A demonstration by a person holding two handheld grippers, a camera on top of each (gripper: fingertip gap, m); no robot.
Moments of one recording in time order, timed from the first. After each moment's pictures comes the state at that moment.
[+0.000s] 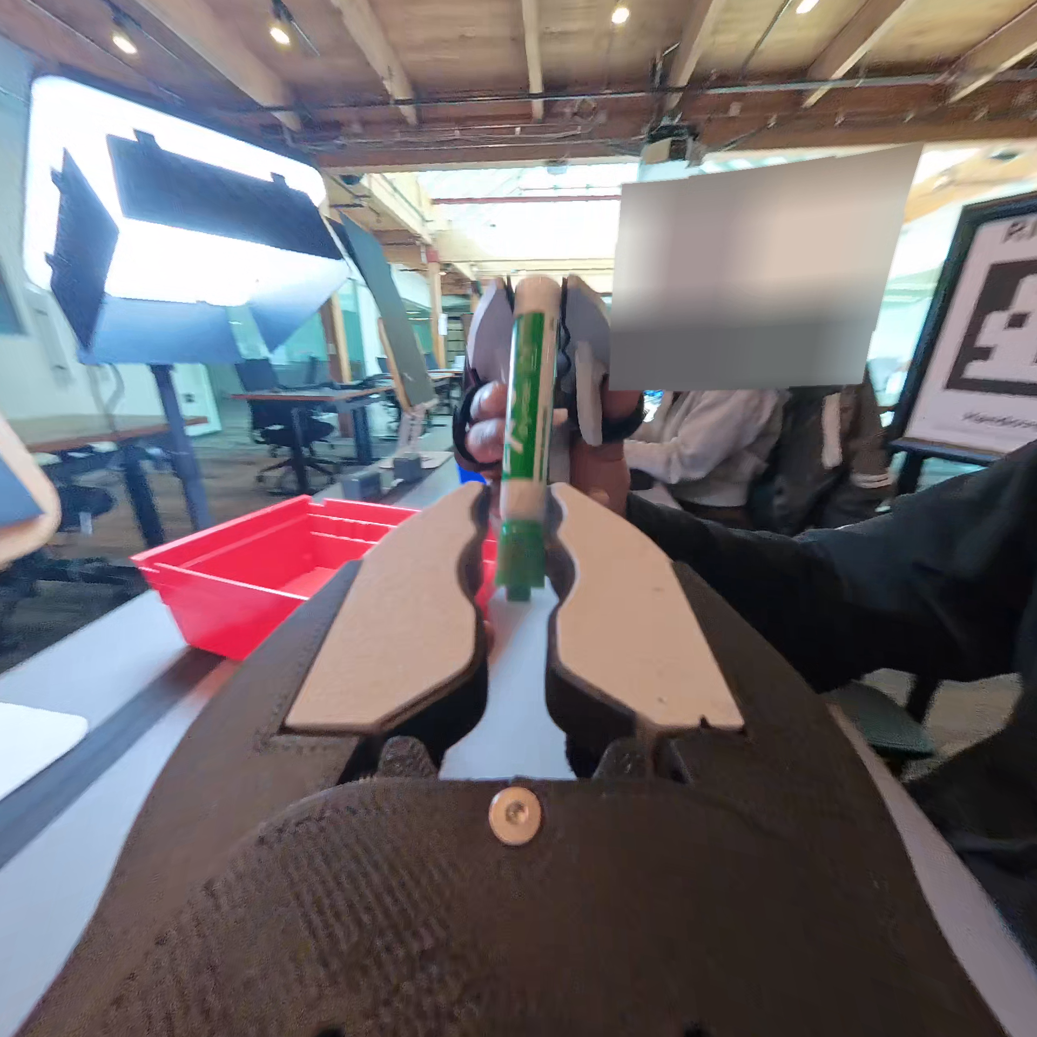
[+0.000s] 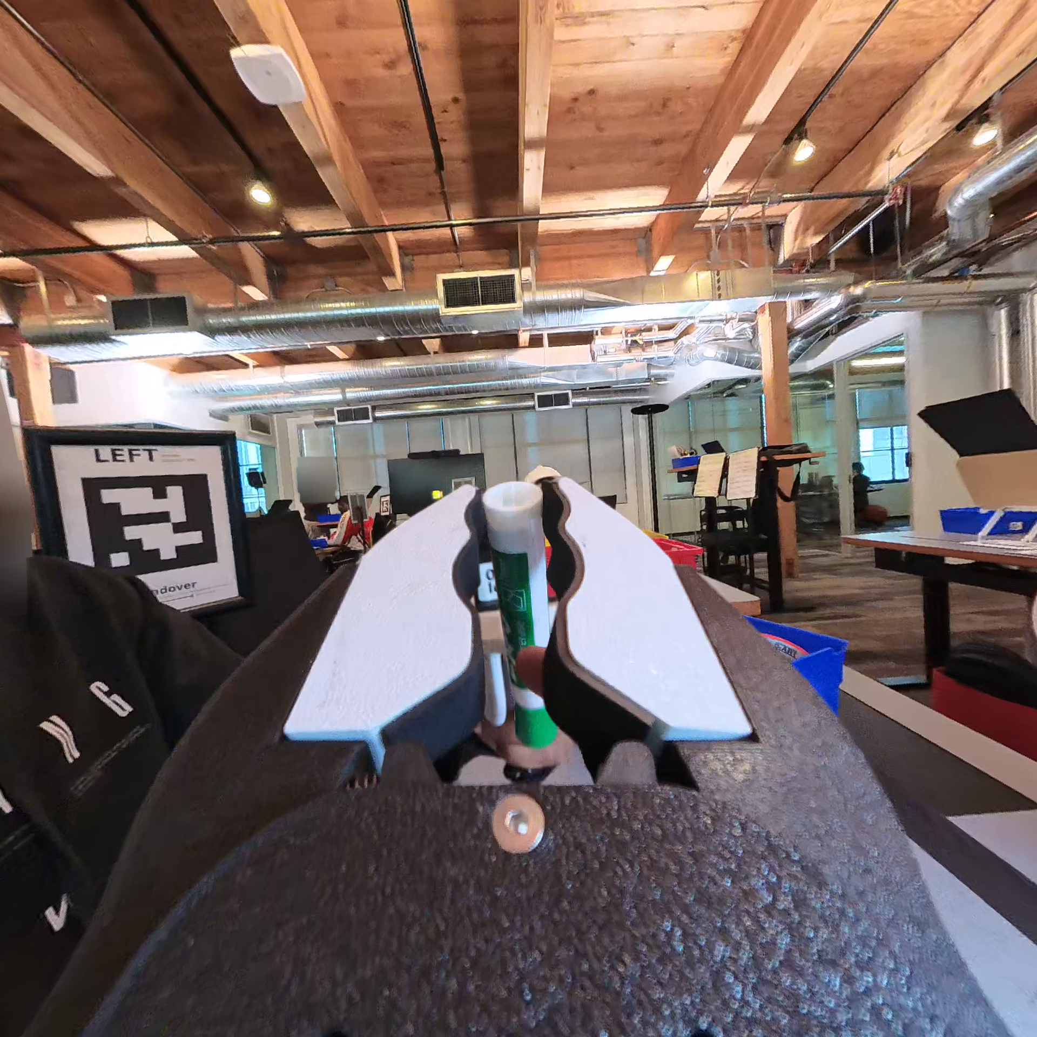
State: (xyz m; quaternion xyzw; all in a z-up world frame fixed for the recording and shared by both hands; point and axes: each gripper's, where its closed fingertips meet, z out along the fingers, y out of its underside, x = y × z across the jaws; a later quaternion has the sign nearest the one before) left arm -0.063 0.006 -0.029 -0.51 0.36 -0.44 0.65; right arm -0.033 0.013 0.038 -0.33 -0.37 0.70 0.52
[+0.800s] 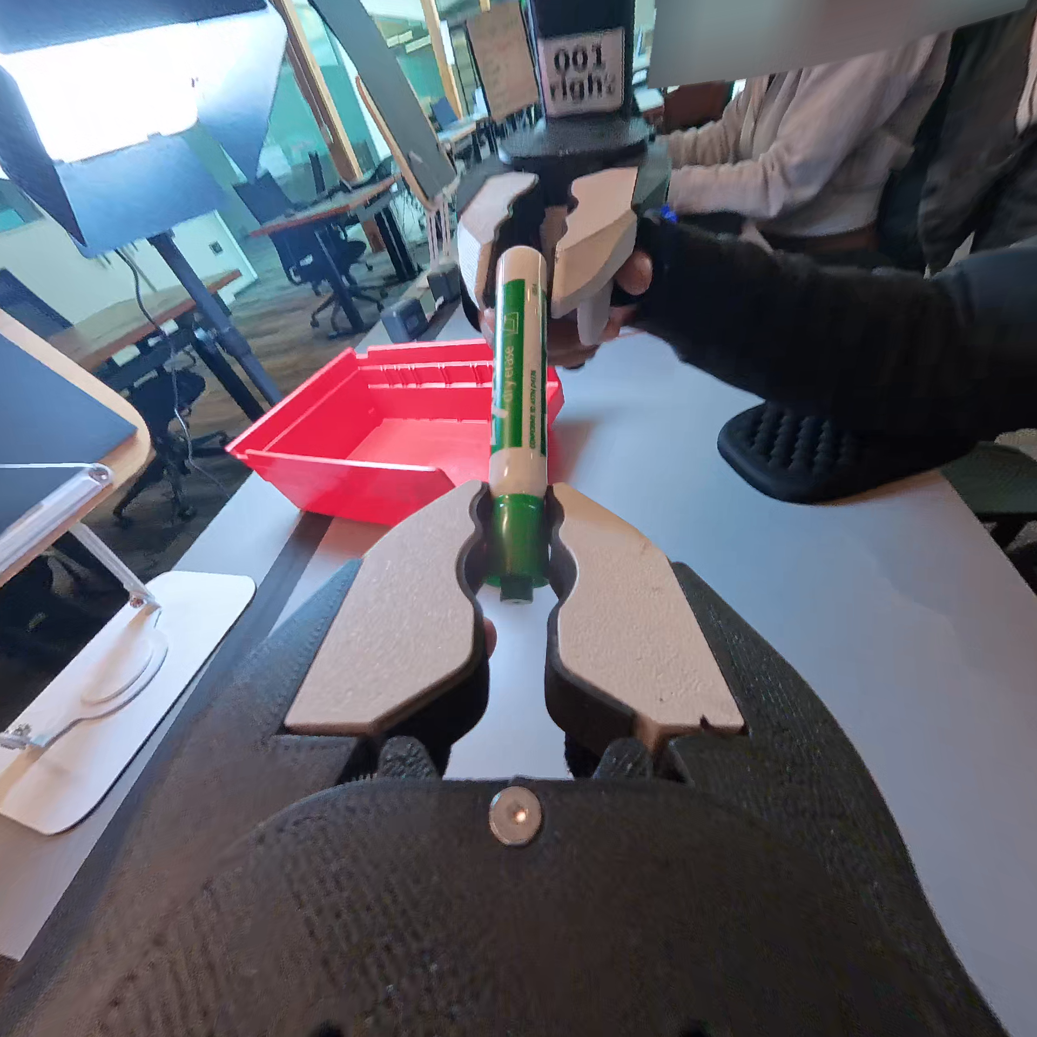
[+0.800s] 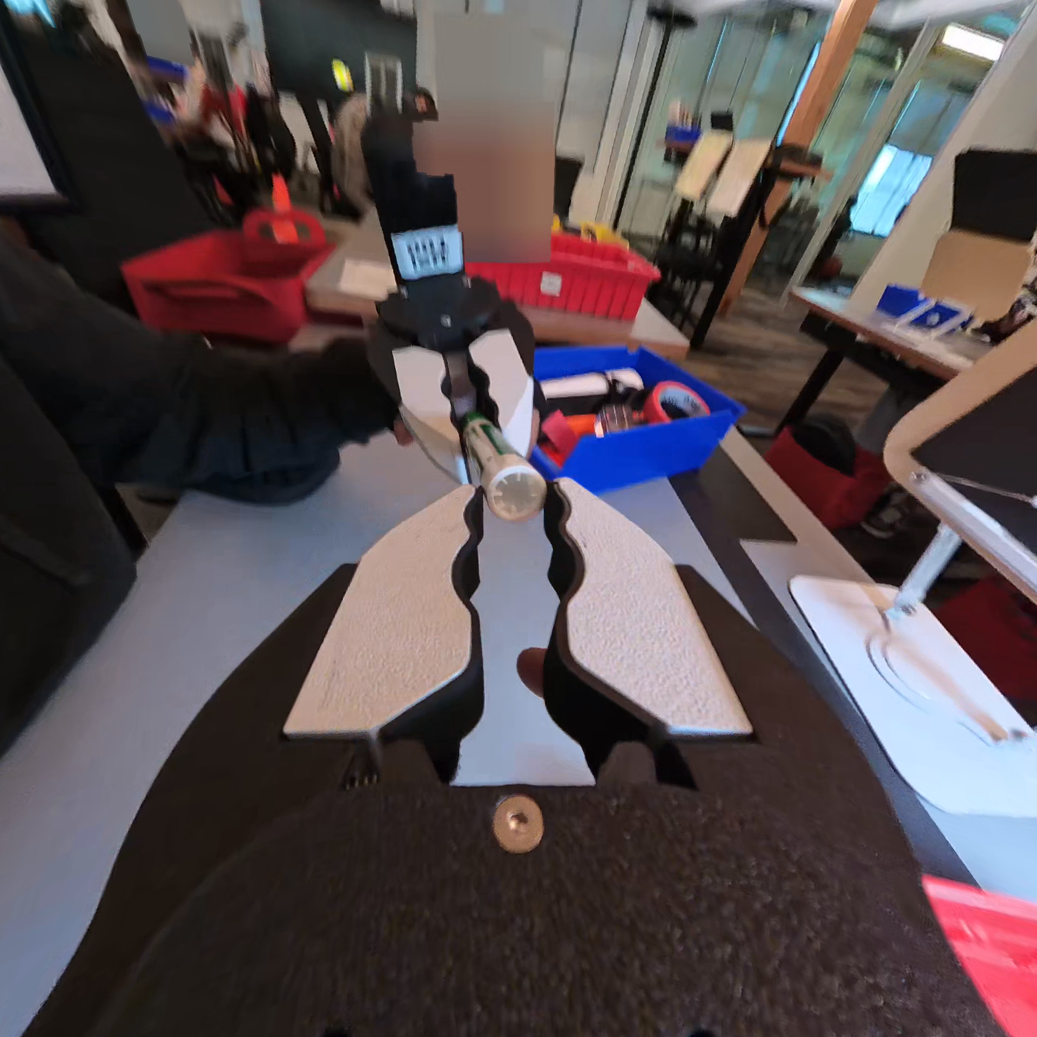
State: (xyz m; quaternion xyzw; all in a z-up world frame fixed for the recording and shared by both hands) left arm -0.073 0.012 -0.075 -0.61 0.49 -0.26 0.57; right arm -0.030 0.026 -0.039 -0.45 -0.61 0.45 0.47
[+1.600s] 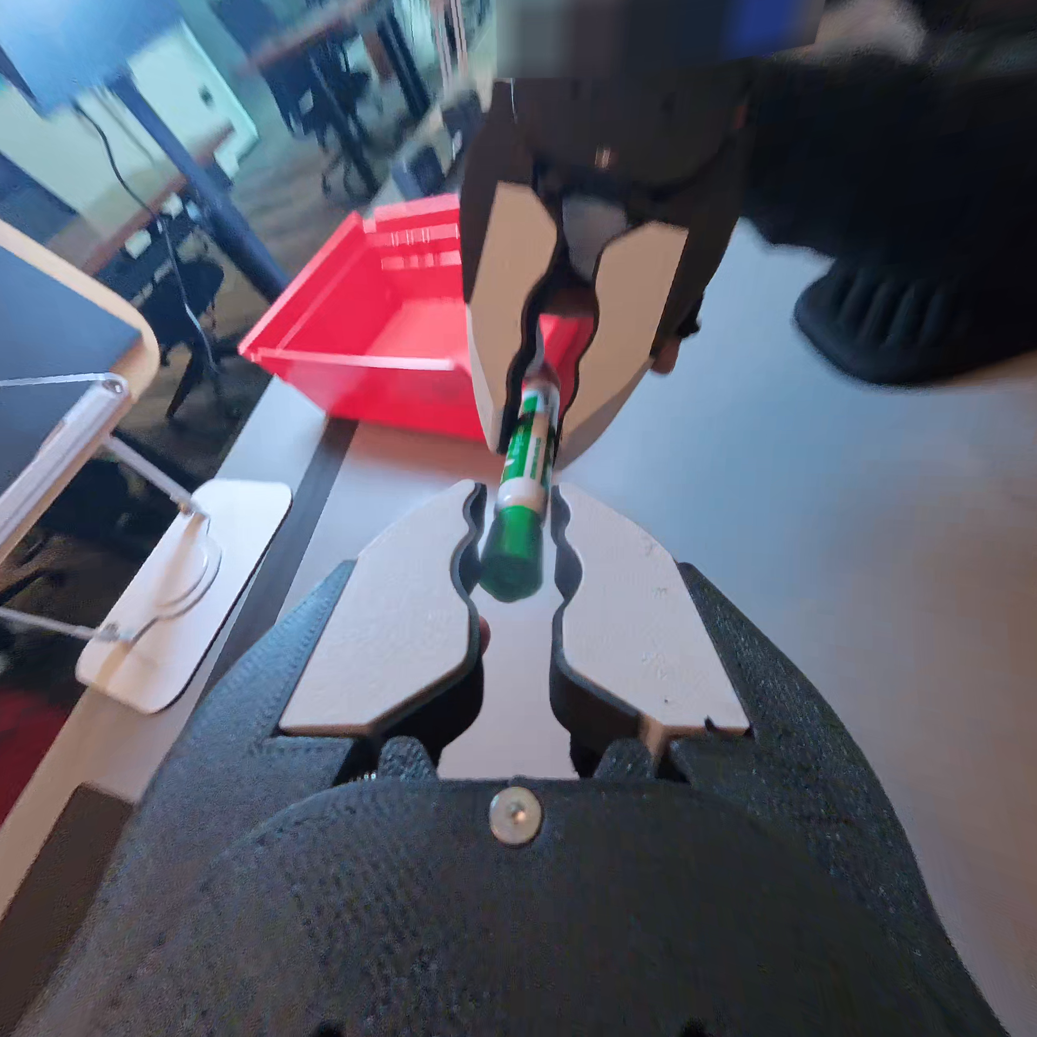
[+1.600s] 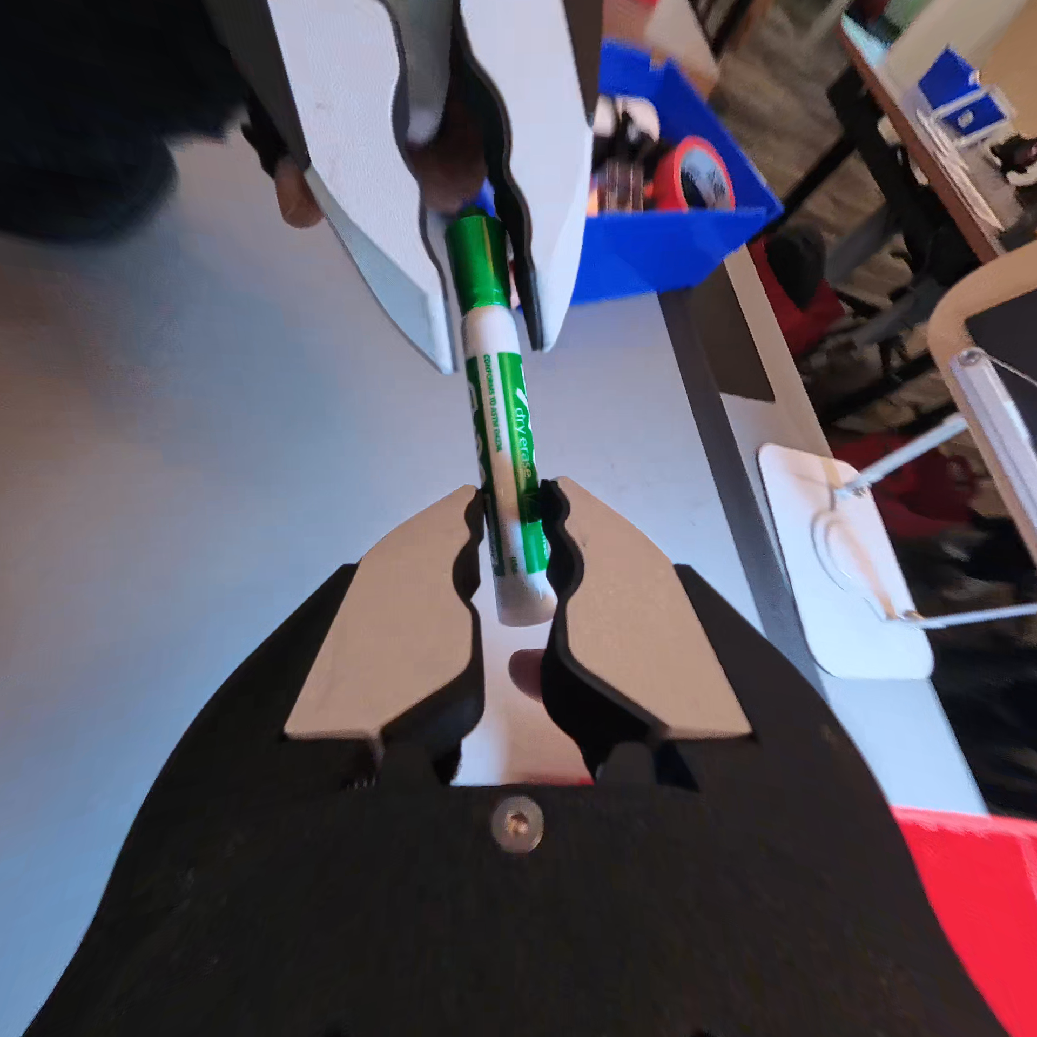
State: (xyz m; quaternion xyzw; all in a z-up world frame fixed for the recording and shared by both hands) left arm -0.083 0.023 -0.101 -0.66 0.51 -0.17 0.53; right arm -0.066 0.042 -0.127 -0.50 -0.71 0.24 0.43
